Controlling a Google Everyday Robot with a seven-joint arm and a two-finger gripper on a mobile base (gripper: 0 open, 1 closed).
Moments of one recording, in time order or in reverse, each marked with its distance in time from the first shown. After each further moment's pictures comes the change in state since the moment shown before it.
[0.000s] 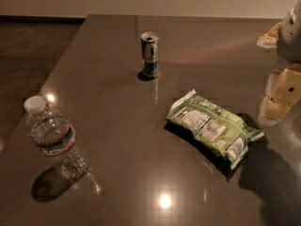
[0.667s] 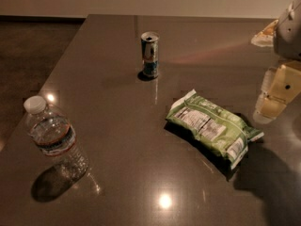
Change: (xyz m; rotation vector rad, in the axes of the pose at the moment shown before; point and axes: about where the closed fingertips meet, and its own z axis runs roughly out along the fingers) arm -0.013 0.002 -0.002 -0.018 -0.053 -0.013
